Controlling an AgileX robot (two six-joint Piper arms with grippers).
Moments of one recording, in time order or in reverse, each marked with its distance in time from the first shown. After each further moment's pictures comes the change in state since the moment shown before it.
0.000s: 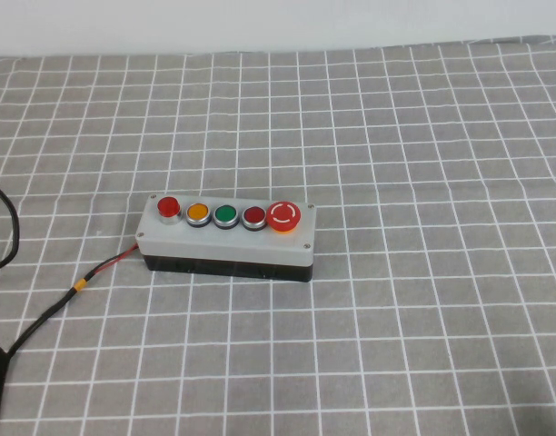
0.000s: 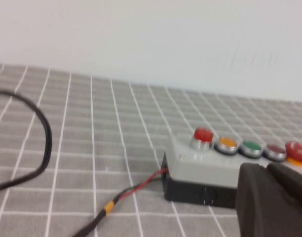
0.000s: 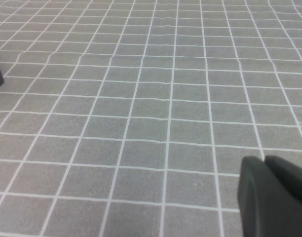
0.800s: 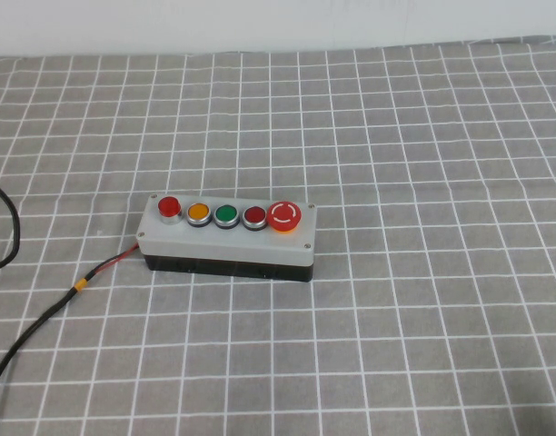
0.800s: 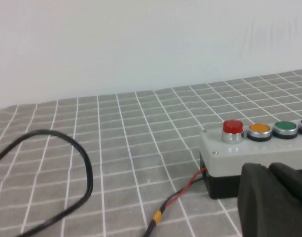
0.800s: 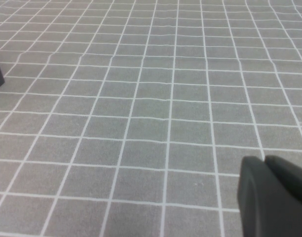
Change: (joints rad) right arm 0.000 0.000 0.000 0.000 0.000 0.000; left arm 0.021 -0.070 0.012 0.435 0.052 -0.165
